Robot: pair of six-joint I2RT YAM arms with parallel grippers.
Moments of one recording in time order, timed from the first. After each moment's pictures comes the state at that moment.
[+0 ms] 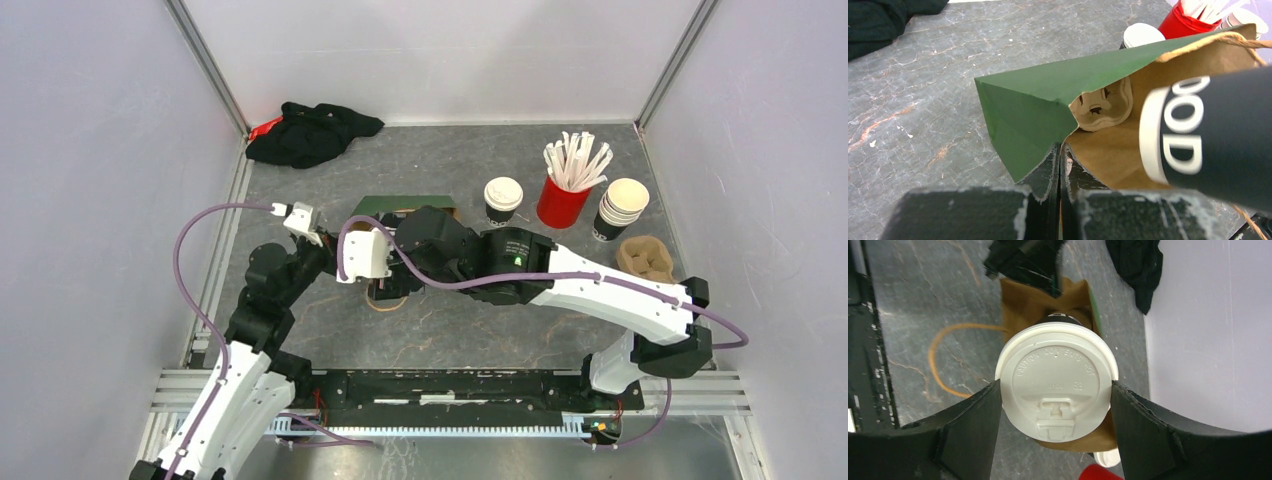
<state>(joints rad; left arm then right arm) -0.29 0.58 0.53 -0.08 0.21 -0.20 1.33 1.55 1.82 -0.83 0.28 -0.53</state>
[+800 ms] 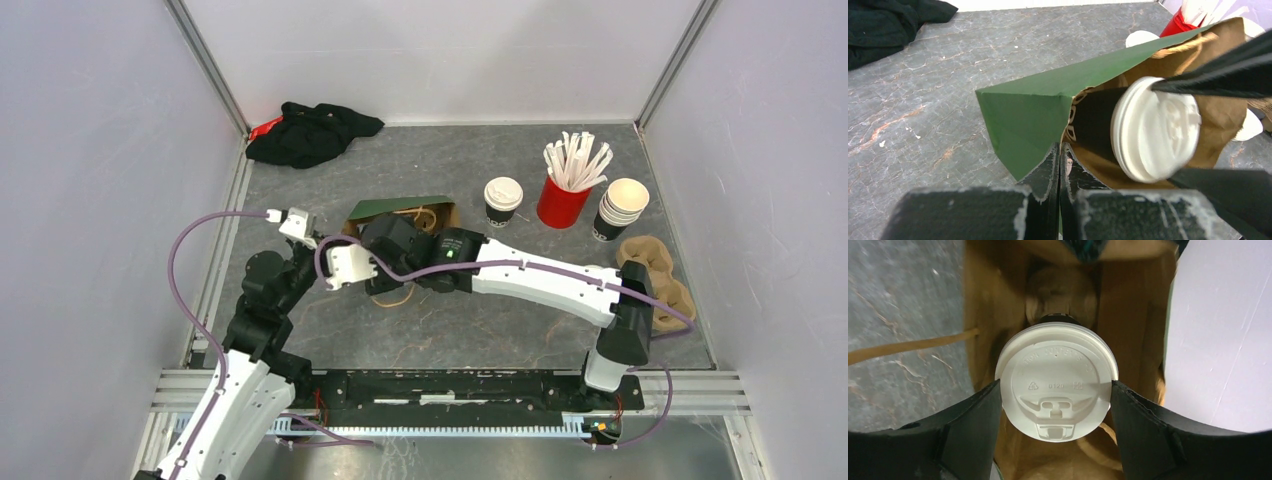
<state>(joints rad) -0.30 0.51 0.48 -0.08 0.18 -0.20 1.24 1.73 1.68 -0.71 0.34 -0.77</state>
